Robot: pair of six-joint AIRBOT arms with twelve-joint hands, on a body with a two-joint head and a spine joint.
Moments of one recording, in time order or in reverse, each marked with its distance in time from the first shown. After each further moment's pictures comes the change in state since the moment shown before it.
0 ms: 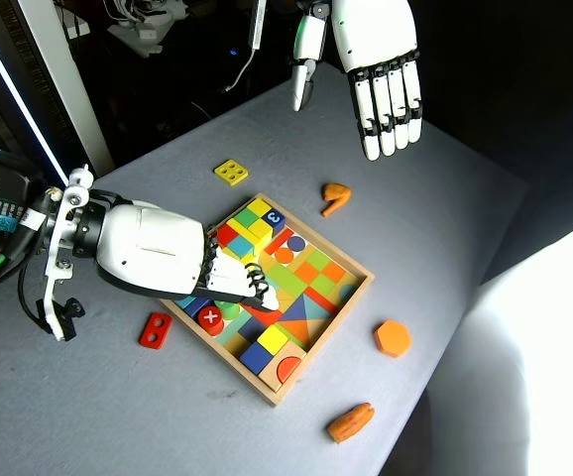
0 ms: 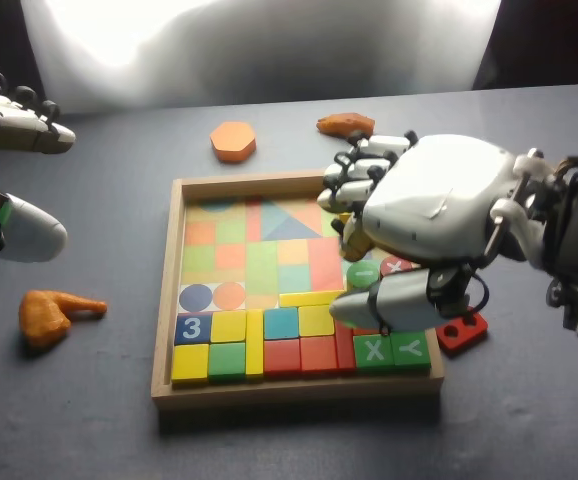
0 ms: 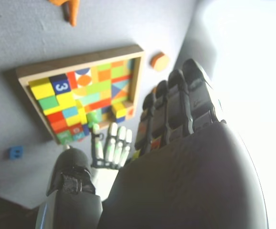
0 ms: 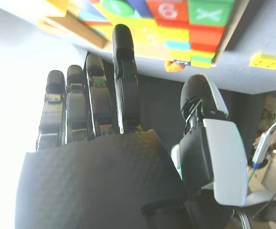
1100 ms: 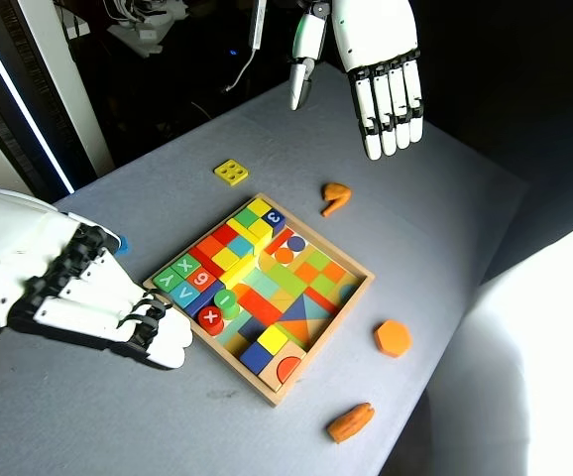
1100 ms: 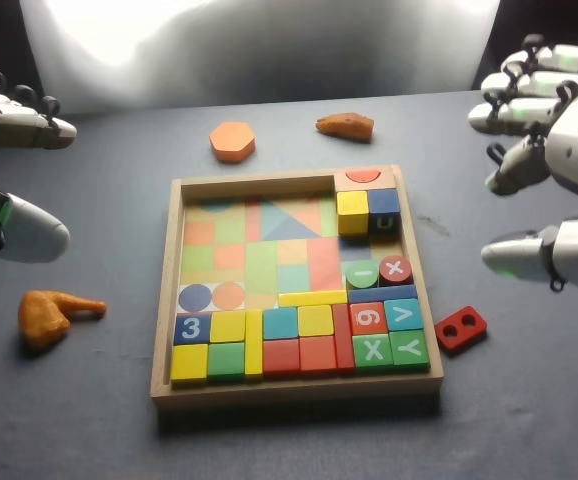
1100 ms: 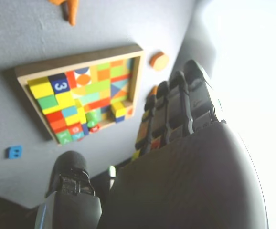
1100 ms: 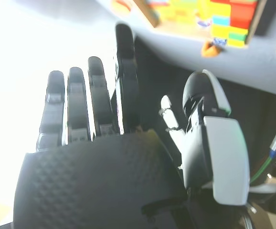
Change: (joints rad) left arm -0.009 0.000 0.000 0.002 0.007 0.002; right arm 0.042 0.424 -0.249 0.001 0.000 -0.011
